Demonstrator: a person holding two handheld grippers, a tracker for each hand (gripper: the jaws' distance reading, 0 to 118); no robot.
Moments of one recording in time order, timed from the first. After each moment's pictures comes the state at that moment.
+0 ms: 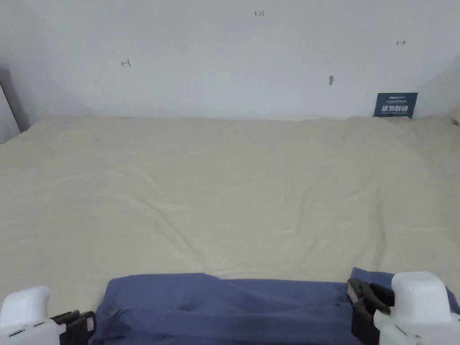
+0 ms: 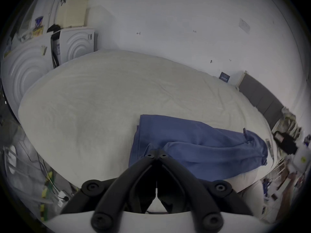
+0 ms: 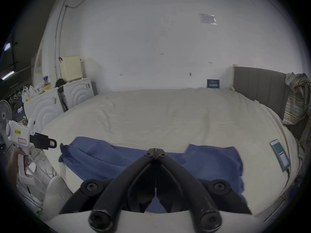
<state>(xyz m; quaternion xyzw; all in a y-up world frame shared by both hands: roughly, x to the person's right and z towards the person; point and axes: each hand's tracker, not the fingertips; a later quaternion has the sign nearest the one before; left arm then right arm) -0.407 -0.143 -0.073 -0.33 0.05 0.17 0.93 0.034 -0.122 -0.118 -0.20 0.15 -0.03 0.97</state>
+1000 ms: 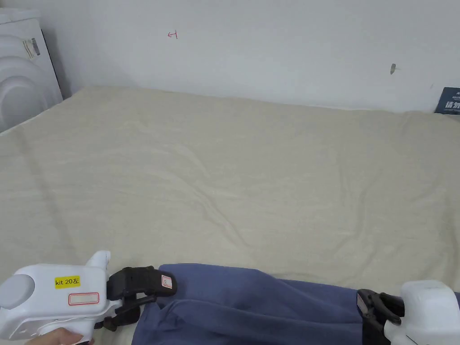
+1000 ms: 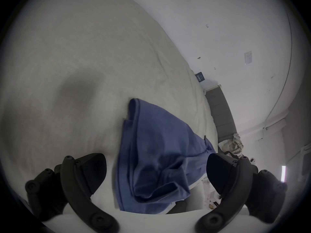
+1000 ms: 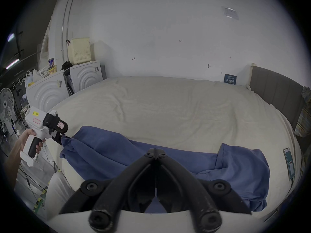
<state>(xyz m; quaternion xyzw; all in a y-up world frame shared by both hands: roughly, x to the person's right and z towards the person) -0.511 -0.206 -0.174 -0.41 -0.16 0.41 0.79 -0.039 -0.135 -0.159 -0.26 0.18 0.02 0.95</state>
